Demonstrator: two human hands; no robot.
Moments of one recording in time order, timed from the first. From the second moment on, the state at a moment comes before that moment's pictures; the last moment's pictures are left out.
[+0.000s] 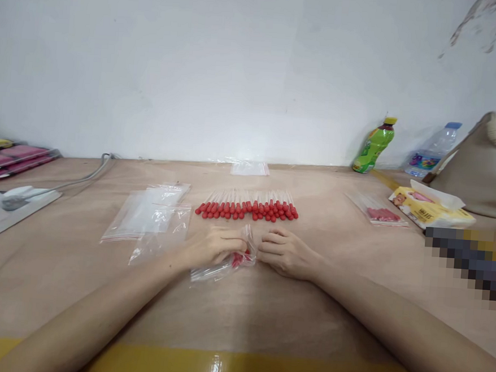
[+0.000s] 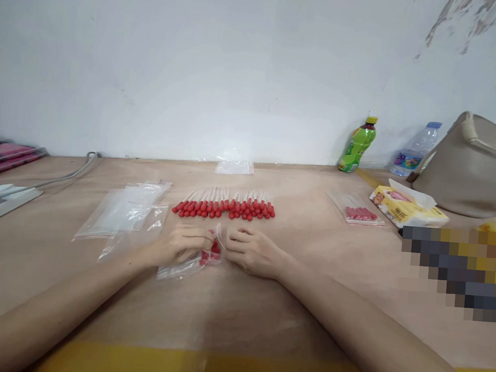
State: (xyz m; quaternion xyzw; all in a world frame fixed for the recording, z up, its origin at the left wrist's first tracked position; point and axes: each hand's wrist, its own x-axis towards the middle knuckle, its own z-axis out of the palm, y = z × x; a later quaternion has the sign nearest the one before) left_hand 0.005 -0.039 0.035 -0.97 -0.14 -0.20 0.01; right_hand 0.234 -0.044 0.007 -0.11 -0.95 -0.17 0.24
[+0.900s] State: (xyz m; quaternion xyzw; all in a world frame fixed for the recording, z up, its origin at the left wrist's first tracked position) left_hand -0.008 -0.062 0.029 -0.91 -0.36 -0.16 -0.12; right_hand 0.224 -0.038 0.012 -0.36 -0.84 0.28 0.28
